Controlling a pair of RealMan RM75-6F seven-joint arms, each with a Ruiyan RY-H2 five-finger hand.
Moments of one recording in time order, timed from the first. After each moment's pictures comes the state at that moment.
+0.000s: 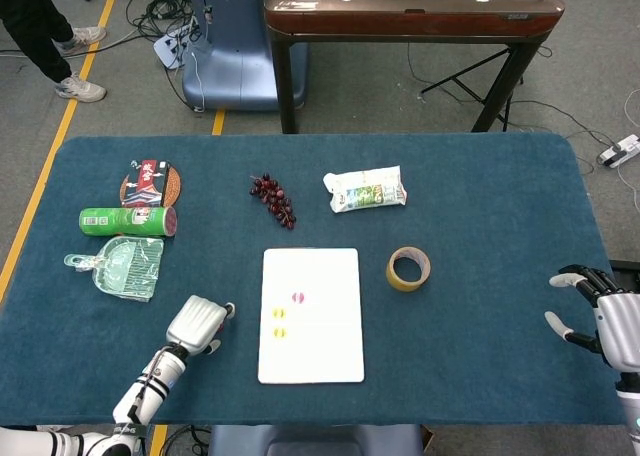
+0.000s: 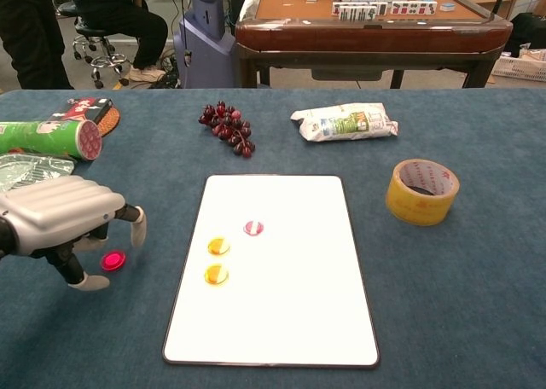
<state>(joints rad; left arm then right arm) -0.67 -1.50 0.11 -1.70 1.04 1.15 0.71 0.06 -1.07 0.08 -1.57 -1.58 1.57 0.18</state>
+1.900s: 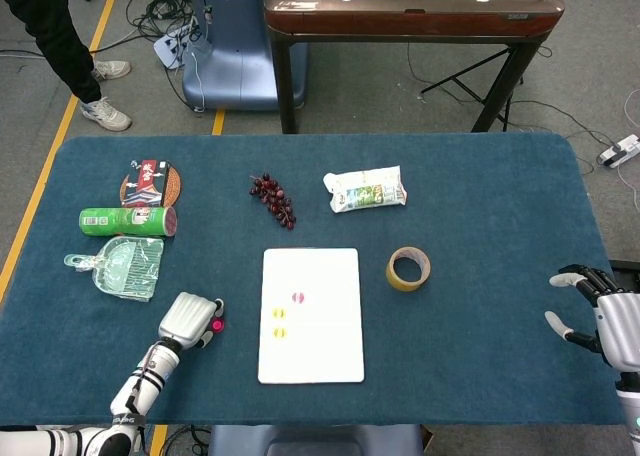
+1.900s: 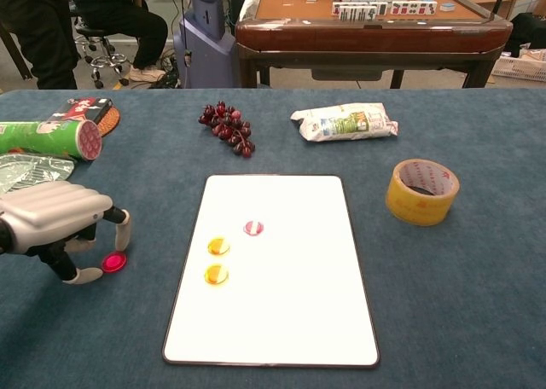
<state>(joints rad) -0.63 -1.50 0.04 -1.64 1.00 1.07 0.71 0.06 -1.07 0.08 -1.56 -1.57 1.57 0.18</state>
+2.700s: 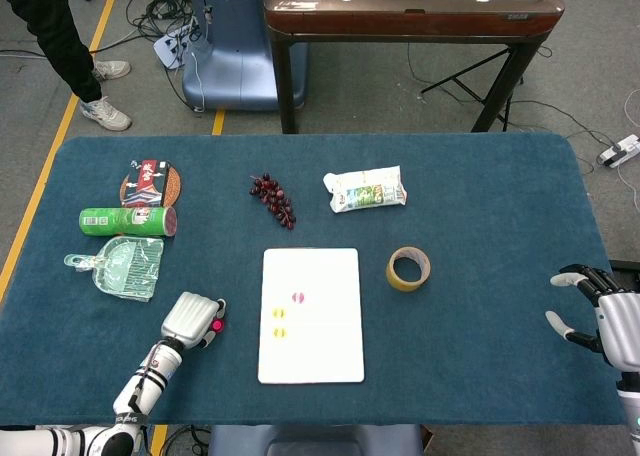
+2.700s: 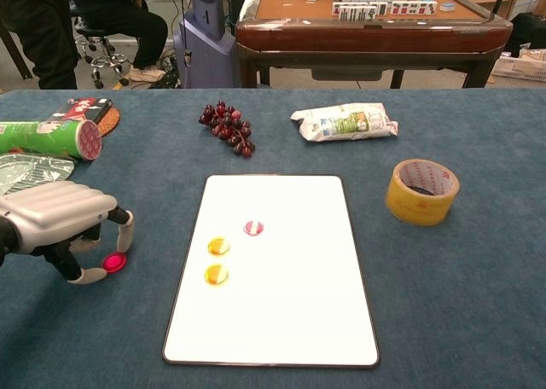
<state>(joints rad) -0.63 -1.52 0.03 -1.63 0.99 1.06 0.72 0.06 -1.07 0.08 -1.56 -1.57 1.57 0.19</state>
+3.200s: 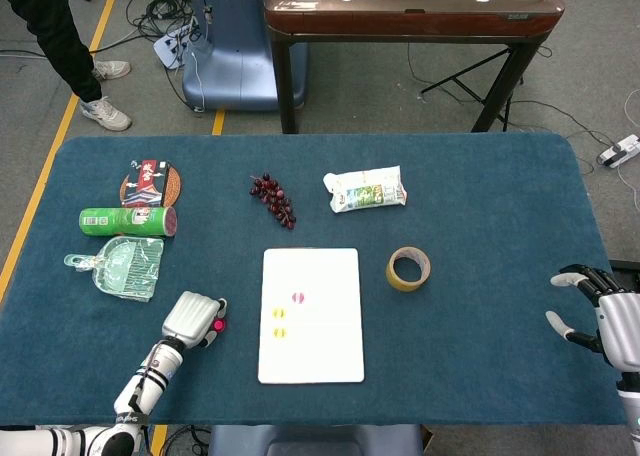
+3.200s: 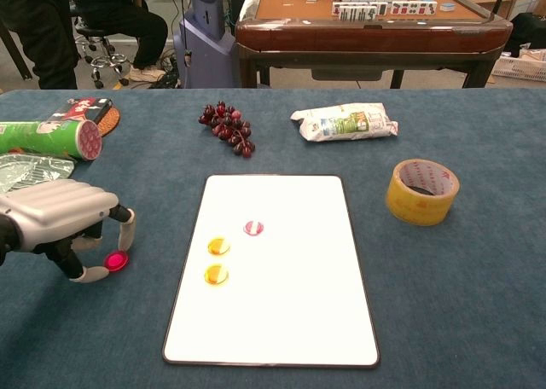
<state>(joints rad) -0.63 -1.51 0.02 -1.65 0.99 1.06 0.72 0.06 -1.07 0.08 -1.56 -1.57 1.57 0.19</state>
